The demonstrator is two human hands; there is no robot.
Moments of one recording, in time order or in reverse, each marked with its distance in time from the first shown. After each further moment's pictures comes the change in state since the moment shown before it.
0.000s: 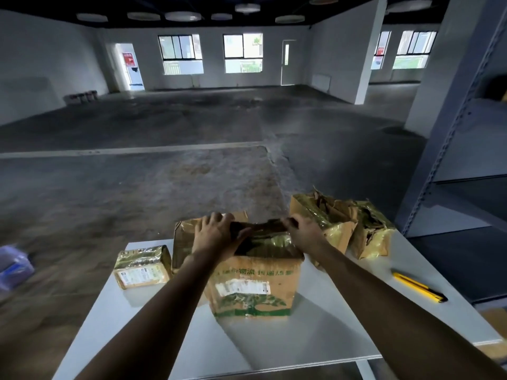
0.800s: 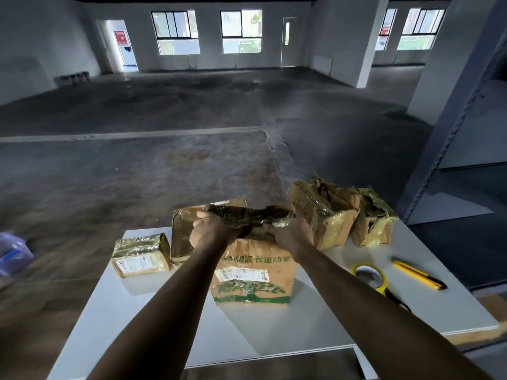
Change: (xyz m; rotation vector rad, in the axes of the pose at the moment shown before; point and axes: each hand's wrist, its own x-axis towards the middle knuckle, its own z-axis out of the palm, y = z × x) left_hand 0.021 -0.009 0.023 -0.212 -0.161 -0.476; right_hand -0.014 -0.029 0.039 0.075 0.090 0.355
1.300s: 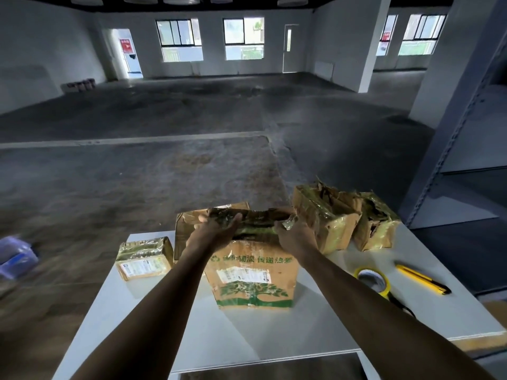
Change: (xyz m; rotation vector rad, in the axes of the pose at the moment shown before) left_hand -0.018 -0.004 -0.024 -0.117 -0.123 0.100; right_hand -0.003 0.003 -0.006 0.001 -0.039 -0.047
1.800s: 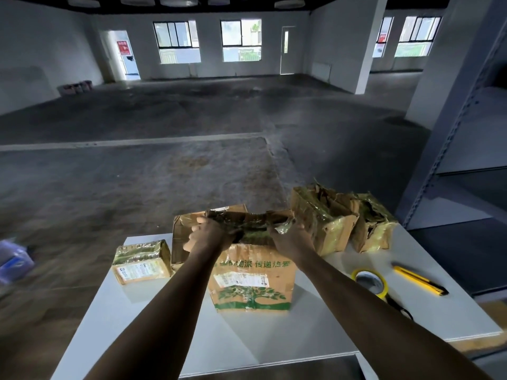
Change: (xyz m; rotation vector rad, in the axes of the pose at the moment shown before) left_hand 0.035 -0.012 0.023 0.145 0.058 -0.080; right_hand -0.003 0.000 -0.002 -0.045 -0.060 -0.013
